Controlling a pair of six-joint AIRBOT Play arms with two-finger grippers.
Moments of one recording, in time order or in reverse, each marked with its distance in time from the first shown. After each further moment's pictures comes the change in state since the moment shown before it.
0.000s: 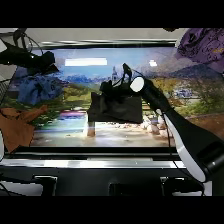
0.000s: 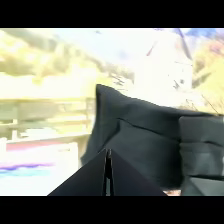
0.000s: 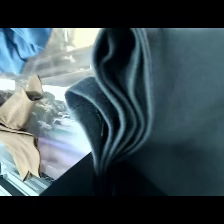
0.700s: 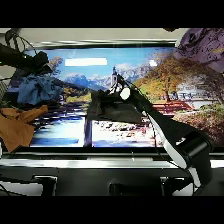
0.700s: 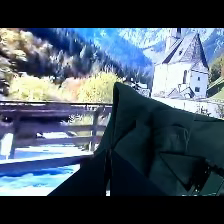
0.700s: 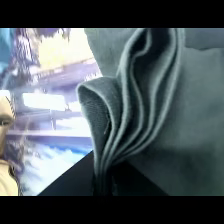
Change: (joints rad) left arm 0.038 0.012 -0.005 0.012 -0.026 0.001; right arm 0.043 -0.160 0.000 0.030 -0.182 -0.023
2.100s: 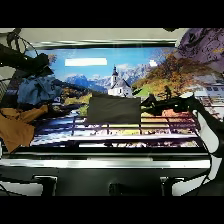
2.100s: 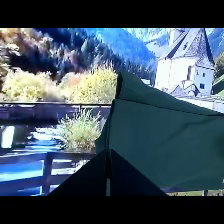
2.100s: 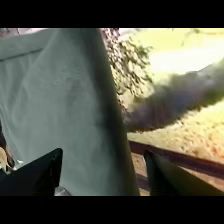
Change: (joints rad) left arm -0.003 0.000 -0.007 0.001 -0.020 -0.003; right arm -0.671 0.039 -0.312 0.263 0.488 -0.604
